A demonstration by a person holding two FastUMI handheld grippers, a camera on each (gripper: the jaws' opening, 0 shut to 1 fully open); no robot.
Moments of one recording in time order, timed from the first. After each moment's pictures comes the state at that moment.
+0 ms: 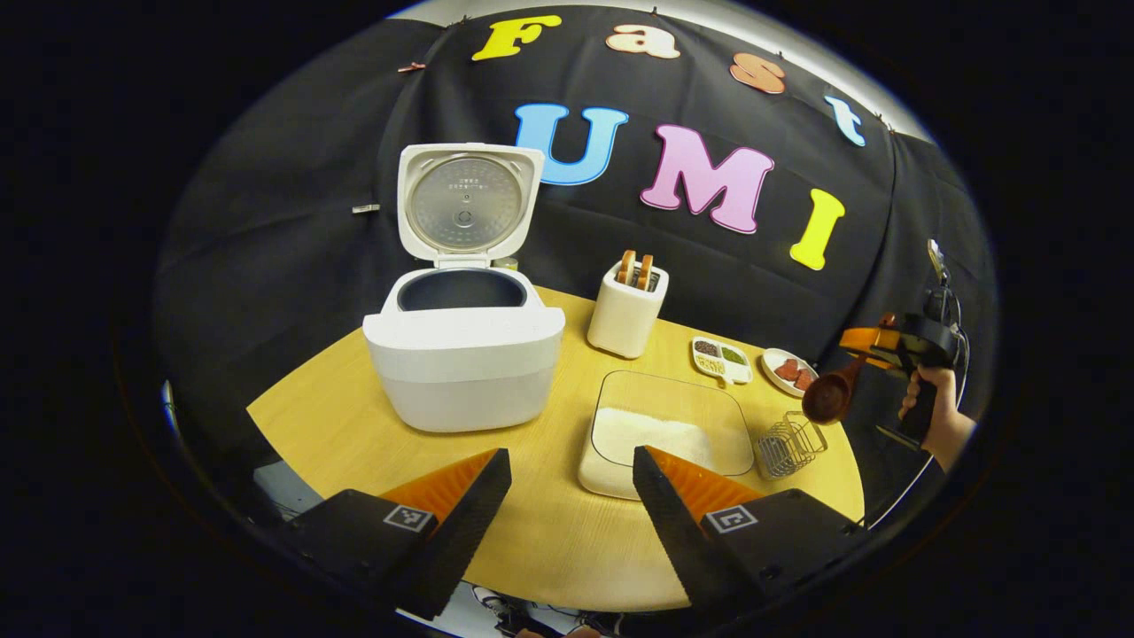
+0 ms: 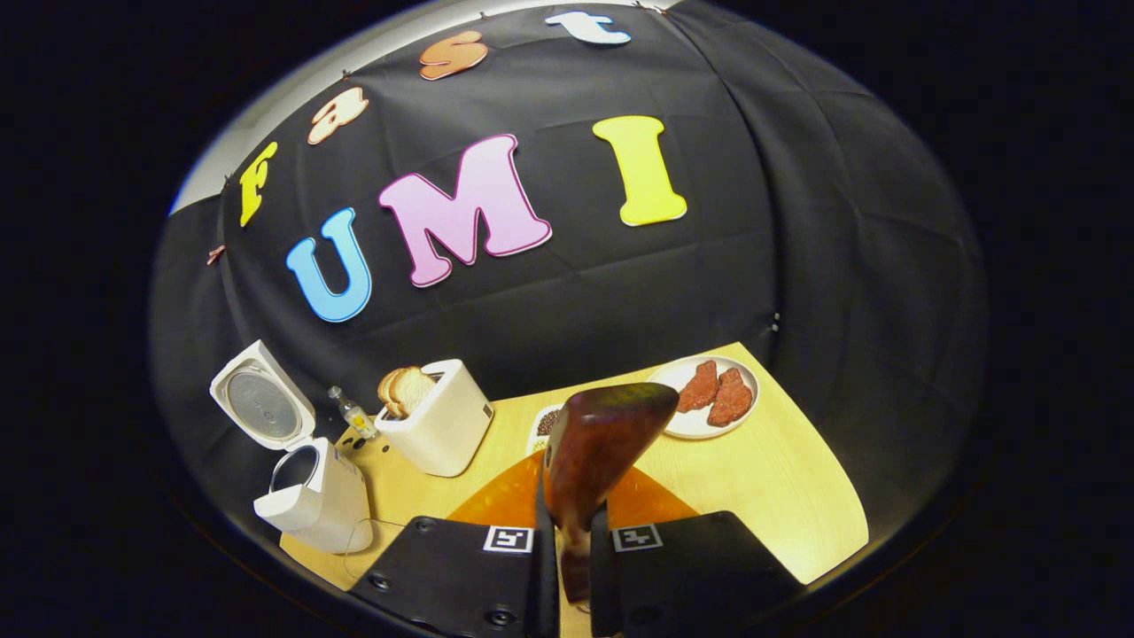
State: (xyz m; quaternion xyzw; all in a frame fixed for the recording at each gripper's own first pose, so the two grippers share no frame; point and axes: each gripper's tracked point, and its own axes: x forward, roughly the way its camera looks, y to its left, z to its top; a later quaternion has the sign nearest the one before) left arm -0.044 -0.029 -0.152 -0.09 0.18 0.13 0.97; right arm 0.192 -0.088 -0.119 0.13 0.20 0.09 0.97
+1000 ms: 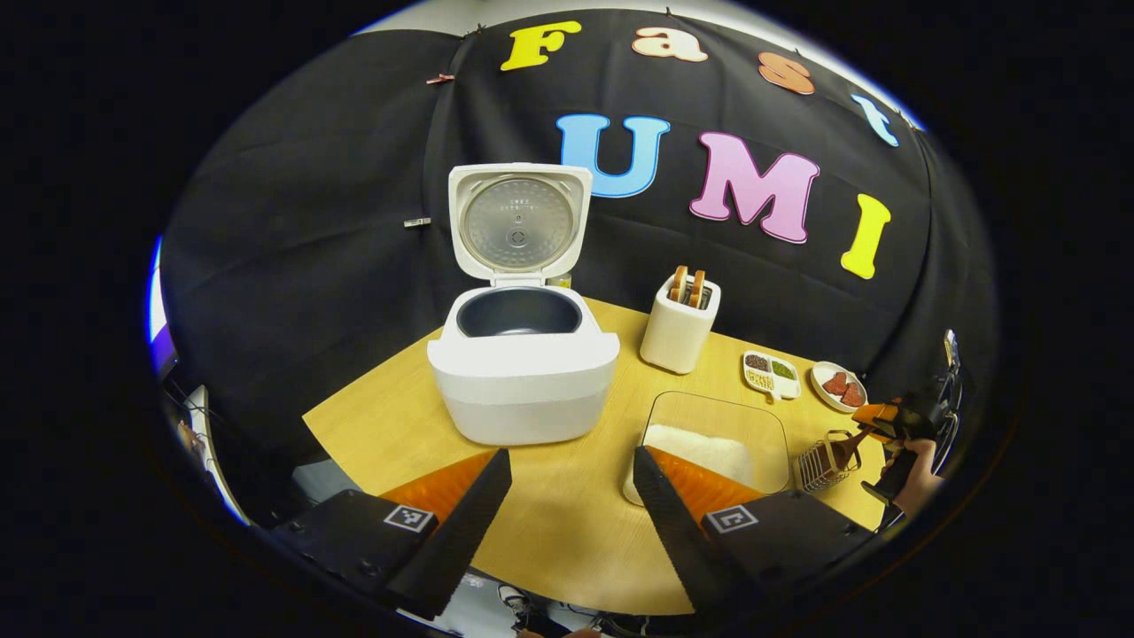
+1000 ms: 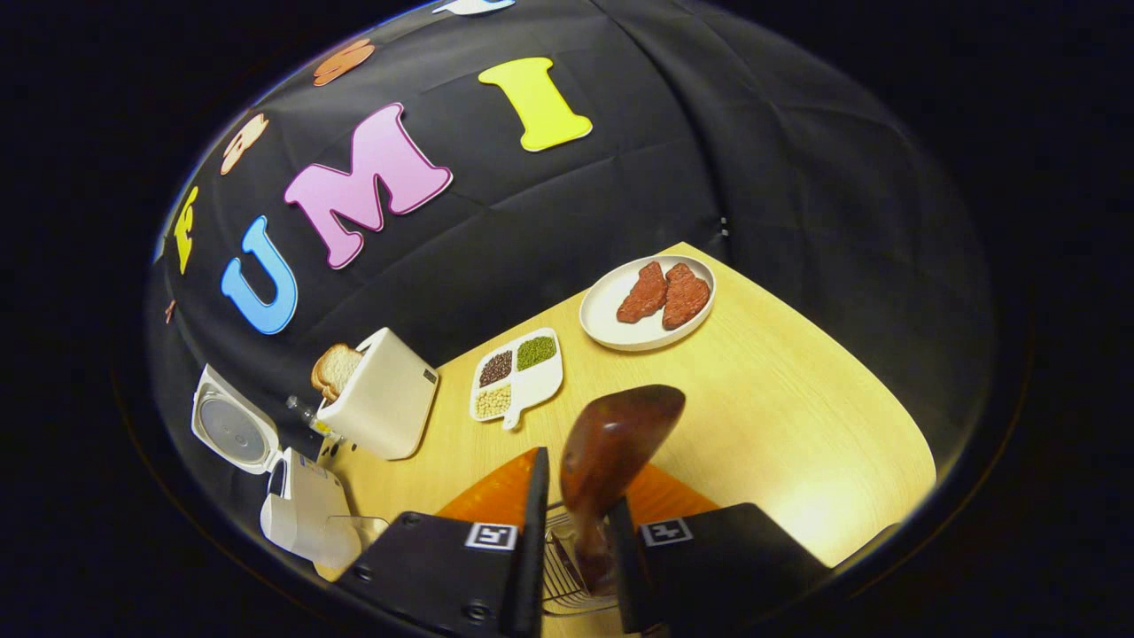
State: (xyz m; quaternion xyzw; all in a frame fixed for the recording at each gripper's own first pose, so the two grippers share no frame) left arm -0.052 0.005 -0.126 -0.08 0.17 0.20 0.96; right arm 0.187 -0.117 -0.223 0.21 0.27 0.00 0.94
